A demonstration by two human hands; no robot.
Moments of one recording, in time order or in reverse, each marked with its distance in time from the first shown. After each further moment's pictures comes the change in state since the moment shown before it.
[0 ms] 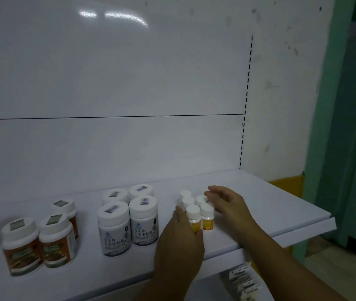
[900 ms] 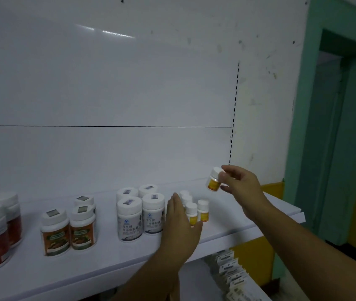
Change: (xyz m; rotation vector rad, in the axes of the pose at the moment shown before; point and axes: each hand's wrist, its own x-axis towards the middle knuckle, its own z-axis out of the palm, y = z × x) left_hand -0.030 0.011 -0.052 -0.366 -0.070 0.034; right_hand -0.046 -0.097 -0.019 -0.020 0.191 -0.052
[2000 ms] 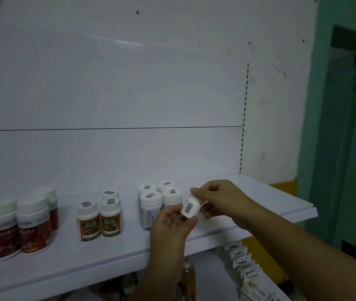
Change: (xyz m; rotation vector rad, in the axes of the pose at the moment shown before) left_hand -0.058 0.007 -0.055 -0.980 0.222 -0.246; right_hand -0.072 -0.042 0.050 -0.201 -0.440 0.166
